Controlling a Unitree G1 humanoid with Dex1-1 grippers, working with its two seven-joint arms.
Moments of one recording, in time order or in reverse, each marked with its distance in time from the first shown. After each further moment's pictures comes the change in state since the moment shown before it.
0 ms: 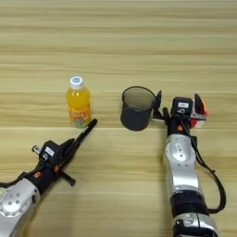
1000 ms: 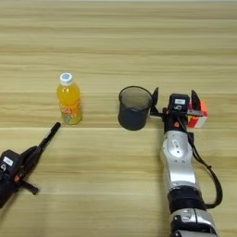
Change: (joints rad) left arm 0.148 0.134 0.173 -0.116 -0.077 0.017 -0.029; right arm -0.026 0.007 0.009 0.014 -0.007 0.000 -0.004
